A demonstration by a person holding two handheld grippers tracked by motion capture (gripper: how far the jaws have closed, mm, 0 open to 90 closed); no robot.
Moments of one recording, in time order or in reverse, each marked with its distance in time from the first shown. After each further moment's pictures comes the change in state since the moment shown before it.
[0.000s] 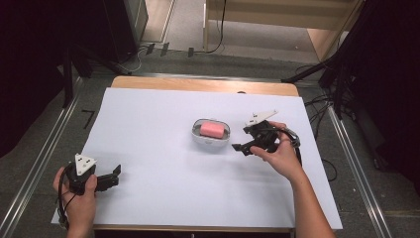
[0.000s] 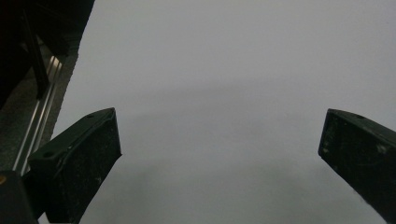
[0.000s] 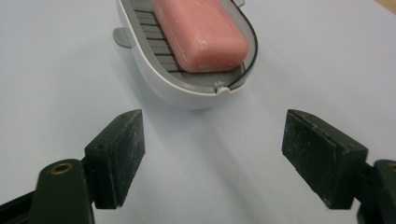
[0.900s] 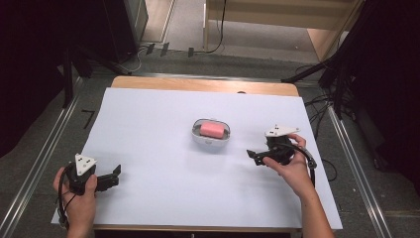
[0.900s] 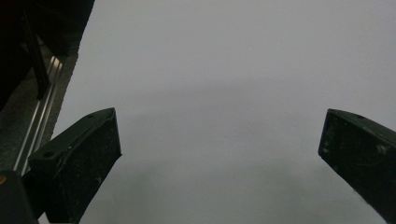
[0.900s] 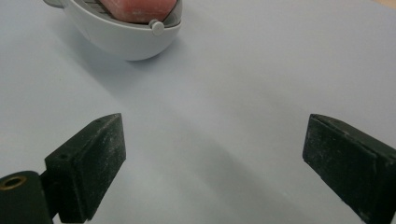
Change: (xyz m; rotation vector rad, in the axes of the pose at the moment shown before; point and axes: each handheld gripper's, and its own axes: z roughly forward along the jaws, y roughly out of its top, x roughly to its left) left arm 0.000 0.000 0.000 0.000 0.001 0.002; right arm 0.005 -0.055 -0.024 -0.082 -0.201 0.168
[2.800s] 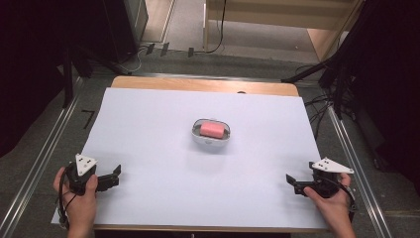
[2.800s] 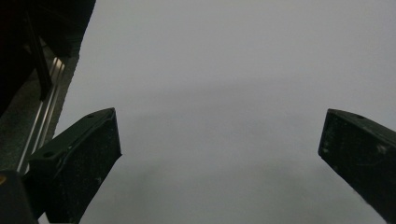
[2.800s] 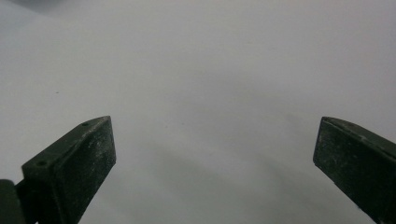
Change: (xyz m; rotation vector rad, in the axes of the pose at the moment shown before) left arm -0.001 0.000 0.000 0.002 0.007 0.009; right arm -0.036 -0.120 -0.075 -0.073 -0.157 0.185
